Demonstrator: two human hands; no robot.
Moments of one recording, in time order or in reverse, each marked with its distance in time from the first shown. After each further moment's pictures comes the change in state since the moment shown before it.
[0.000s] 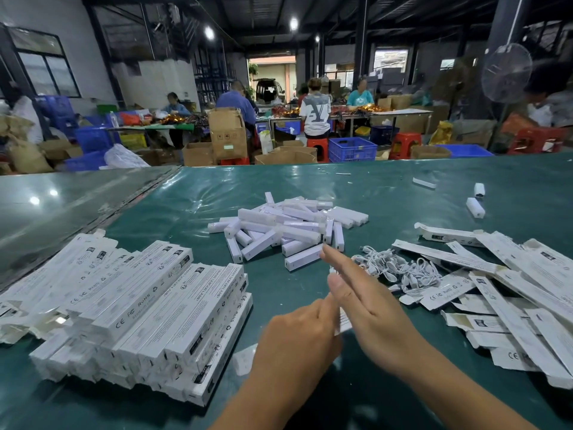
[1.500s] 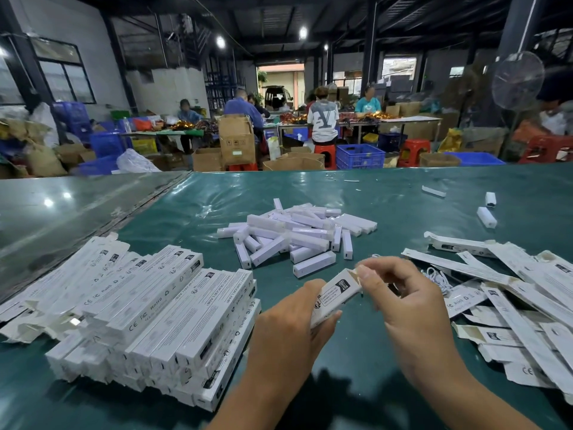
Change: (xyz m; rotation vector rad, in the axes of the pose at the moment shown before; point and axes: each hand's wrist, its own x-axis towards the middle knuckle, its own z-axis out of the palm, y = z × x) left_hand 0.000 -0.021 0.001 -0.272 0.318 -0.142; right_hand -0.002 -0.006 -0.005 0.305 0.454 -0.026
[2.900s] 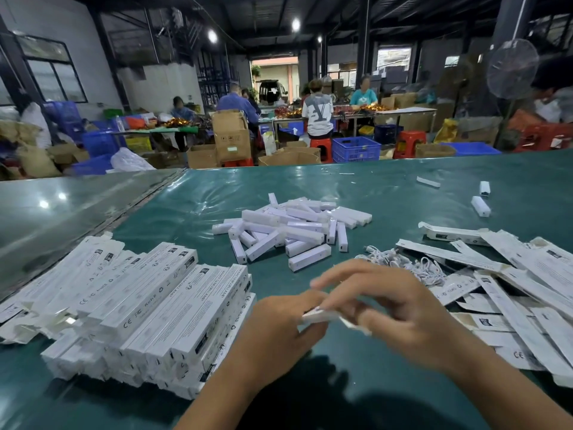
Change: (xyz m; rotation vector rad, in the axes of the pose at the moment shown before) left_hand 0.004 -0.017 -0.005 -0.189 -0.181 0.150; right_hand 0.012 -0.024 -0.022 -0.104 -0.728 -0.414
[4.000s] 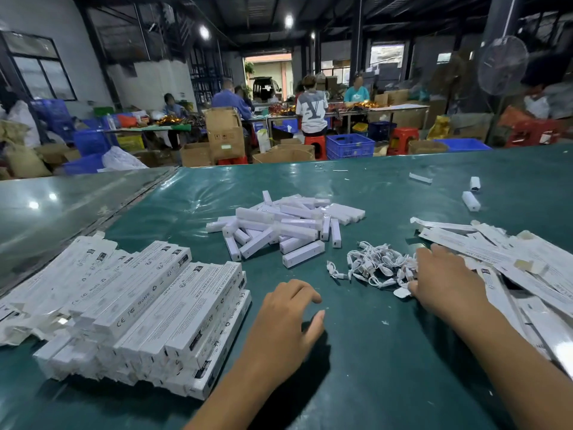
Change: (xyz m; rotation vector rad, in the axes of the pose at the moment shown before) left_hand -0.005 0.004 0.024 0.096 -0.117 -0.247; right_hand -0.028 0.080 -0.062 -1.139 -0.064 1.170
